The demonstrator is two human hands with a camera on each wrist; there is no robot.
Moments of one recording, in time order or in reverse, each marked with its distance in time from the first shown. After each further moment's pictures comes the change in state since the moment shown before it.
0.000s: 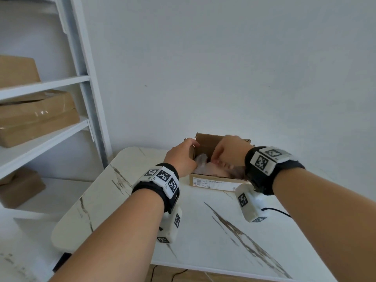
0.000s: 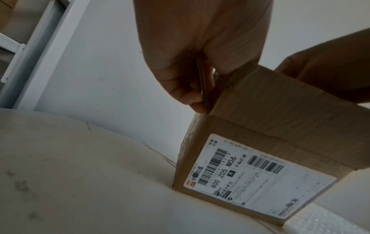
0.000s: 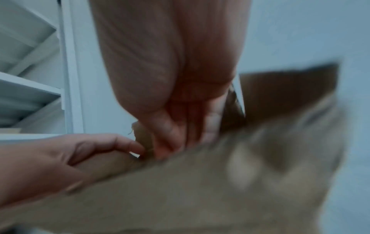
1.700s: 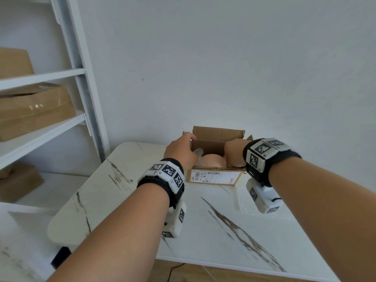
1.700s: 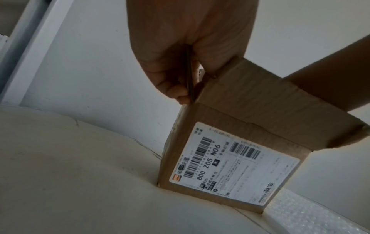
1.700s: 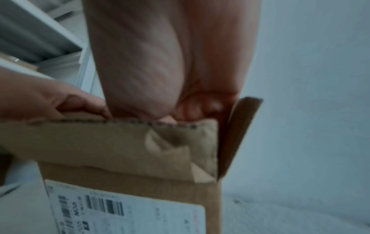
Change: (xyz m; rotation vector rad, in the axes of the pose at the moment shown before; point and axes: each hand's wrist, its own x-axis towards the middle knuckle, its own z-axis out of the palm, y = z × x) left_hand 0.004 0.009 0.012 0.036 0.110 -0.028; right_hand 0.009 0.020 0.014 -0.317 -0.112 0.125
